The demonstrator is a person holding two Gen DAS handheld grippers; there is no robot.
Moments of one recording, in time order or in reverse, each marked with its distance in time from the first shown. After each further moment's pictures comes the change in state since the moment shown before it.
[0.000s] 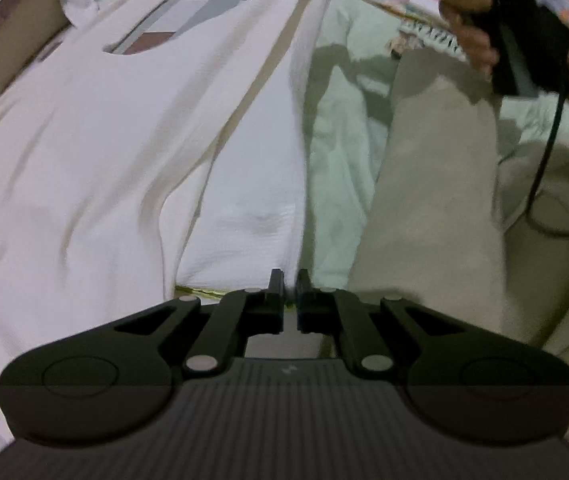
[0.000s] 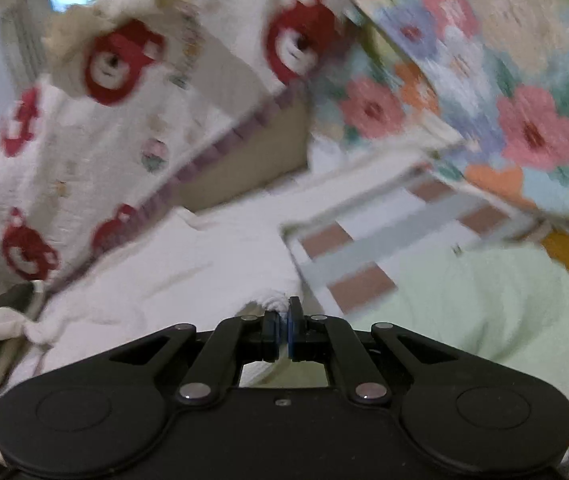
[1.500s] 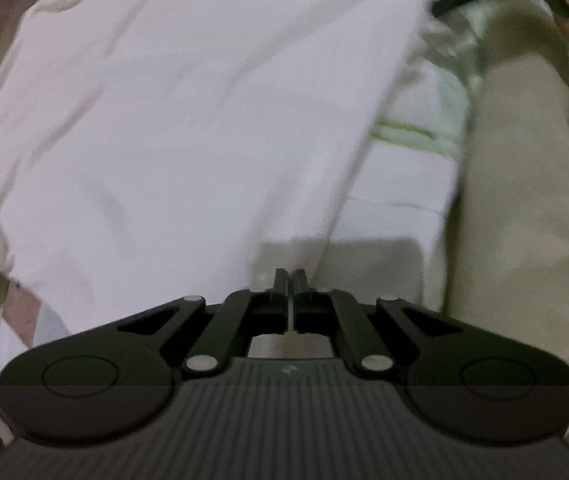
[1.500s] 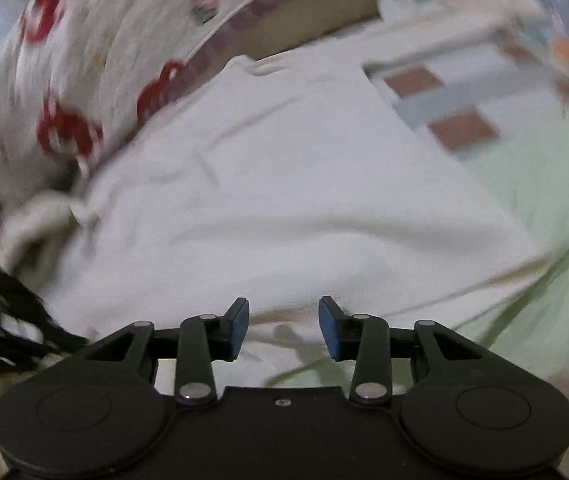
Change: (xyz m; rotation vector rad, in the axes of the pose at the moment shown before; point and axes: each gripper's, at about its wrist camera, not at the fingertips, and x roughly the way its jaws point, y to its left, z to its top) left arm -0.037 0.077 -0.091 -0.160 0.200 0.129; right arm 0.034 0.040 -0.036 0.256 0.470 0.206
